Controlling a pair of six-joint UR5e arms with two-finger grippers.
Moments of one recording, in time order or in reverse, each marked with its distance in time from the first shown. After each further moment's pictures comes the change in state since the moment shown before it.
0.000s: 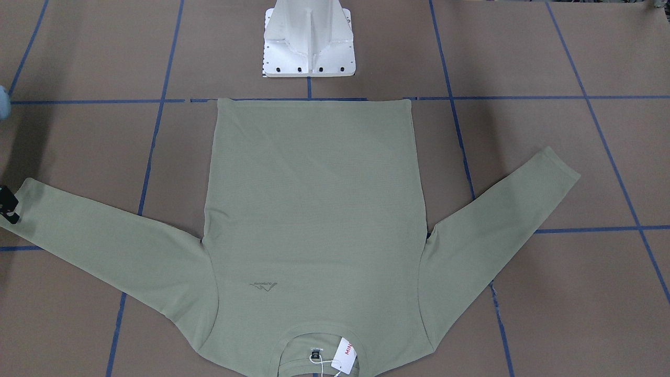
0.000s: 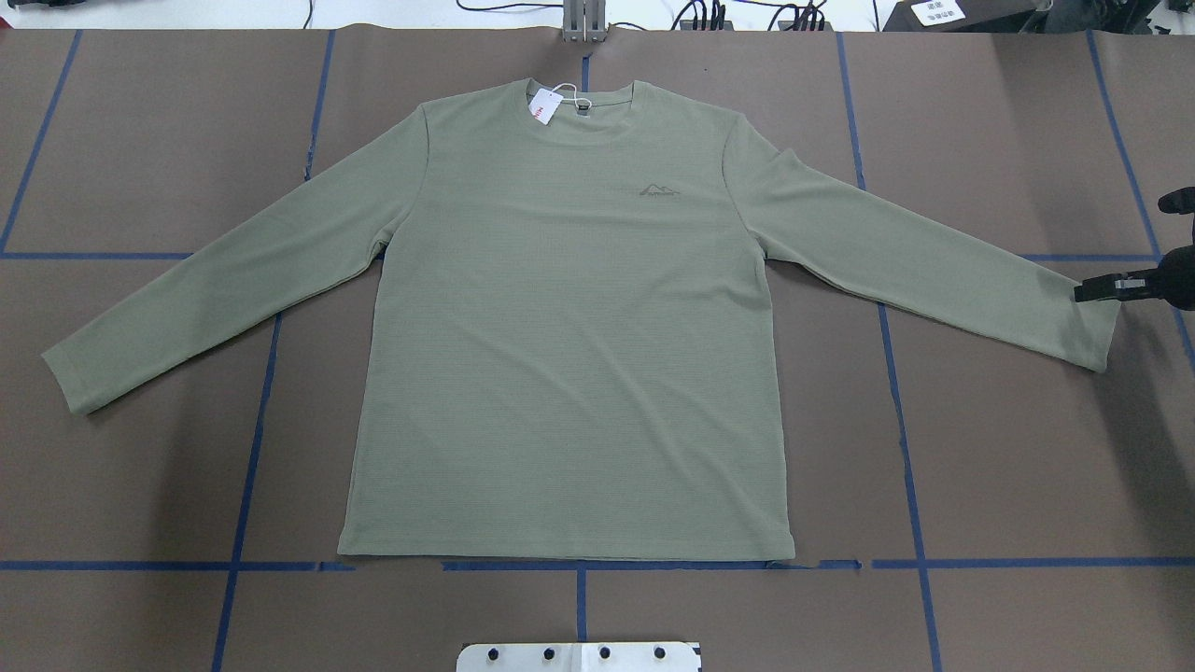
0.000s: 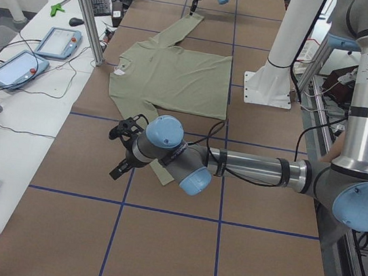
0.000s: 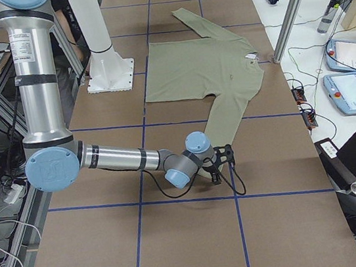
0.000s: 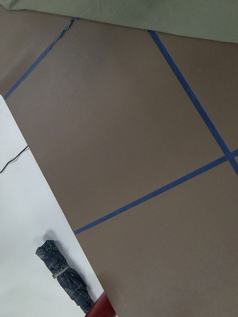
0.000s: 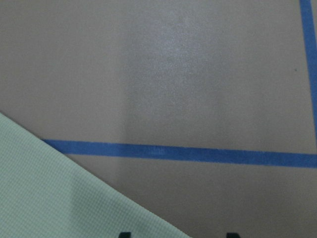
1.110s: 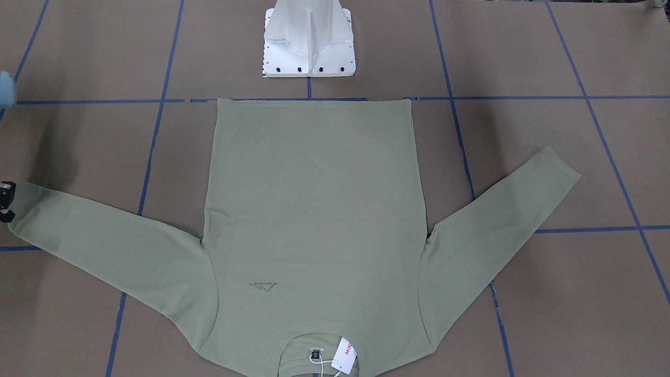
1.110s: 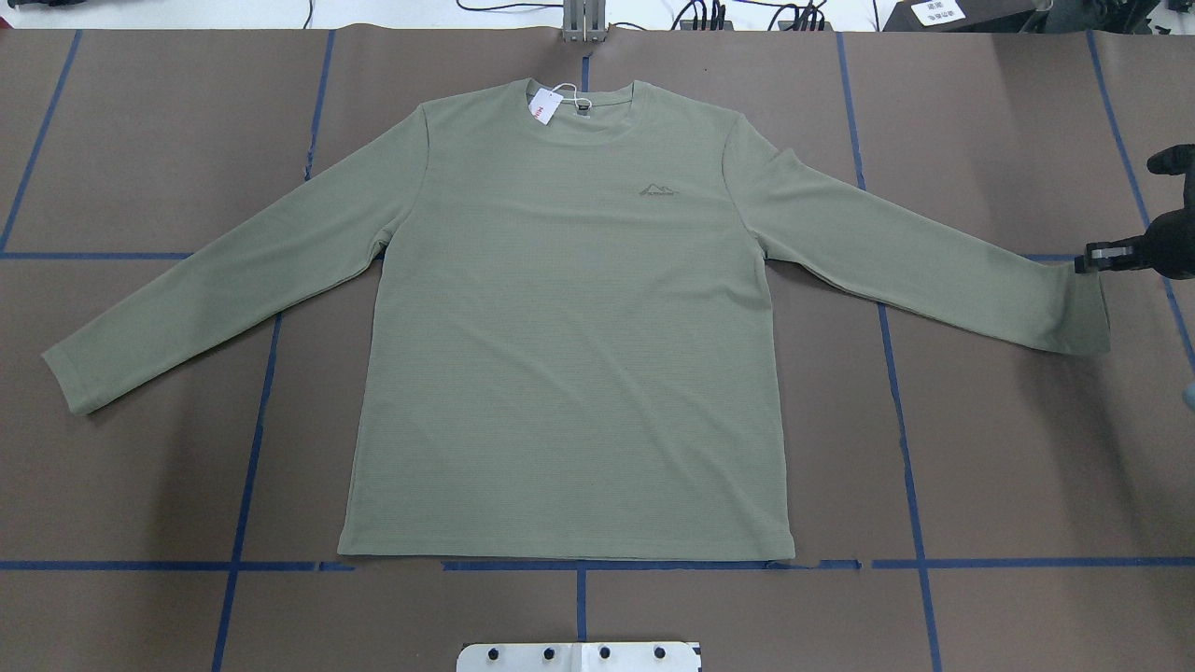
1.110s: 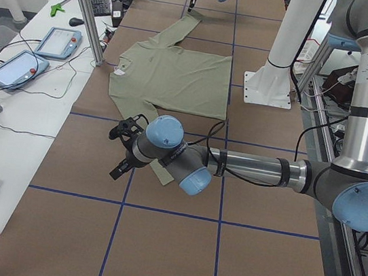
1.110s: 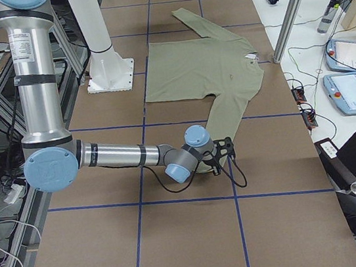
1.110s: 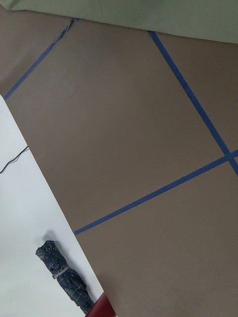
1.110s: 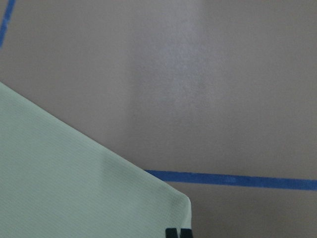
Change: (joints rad) left arm 0.000 0.000 0.001 0.000 0.000 0.000; right arm 0.010 -0.006 0.304 -0.291 0.003 0.011
